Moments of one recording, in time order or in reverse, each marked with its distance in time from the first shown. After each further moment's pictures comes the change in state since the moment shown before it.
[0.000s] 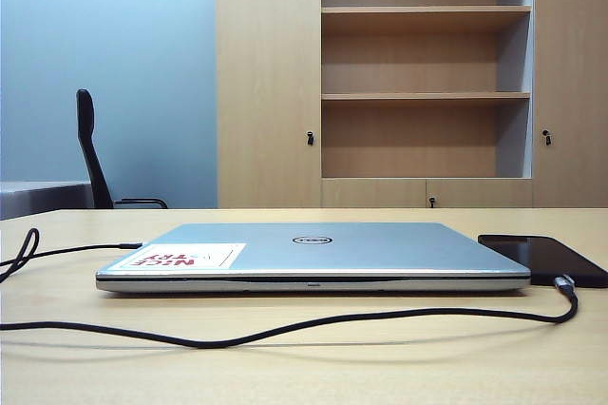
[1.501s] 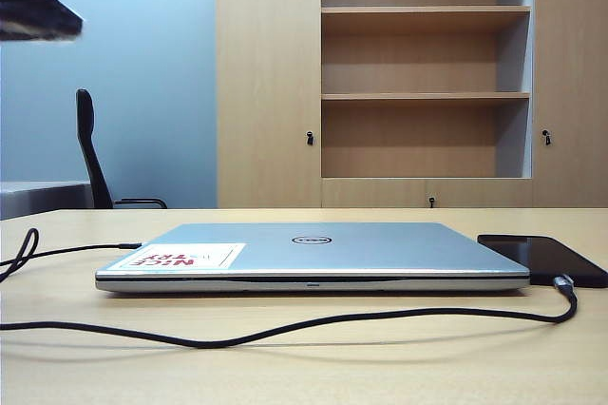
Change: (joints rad) left arm -0.552 0.309 0.227 -0.177 0.003 -0.044; right arm 0.000 0.019 0.016 0.005 -0.001 -0.002
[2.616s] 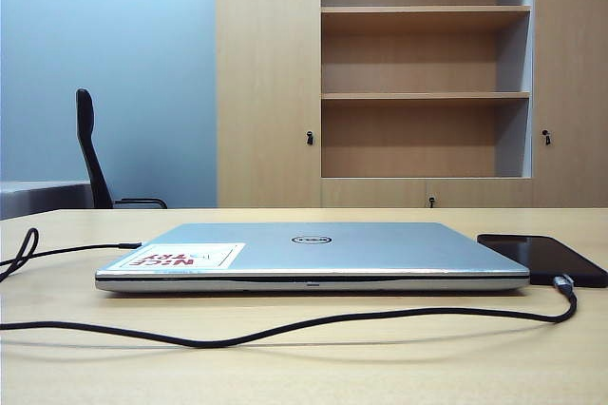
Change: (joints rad) left arm -0.008 0.630 0.701 -0.274 0.000 -0.051; right arm 0.000 1.014 1.032 -0.488 0.142 -0.002
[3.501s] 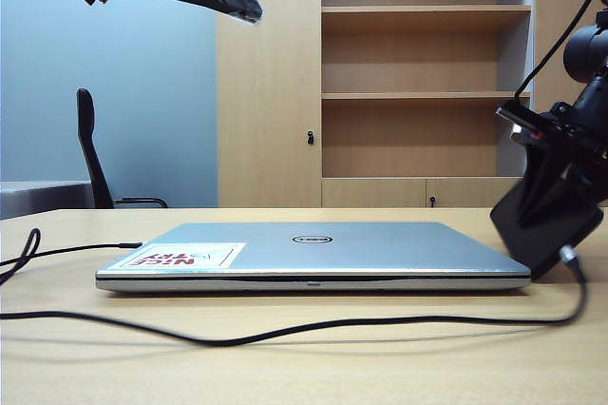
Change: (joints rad) left arm -0.023 0.209 0.002 0.083 0.001 -0.069; right arm -0.006 0.518 -0.211 0.210 -0.351 0.031
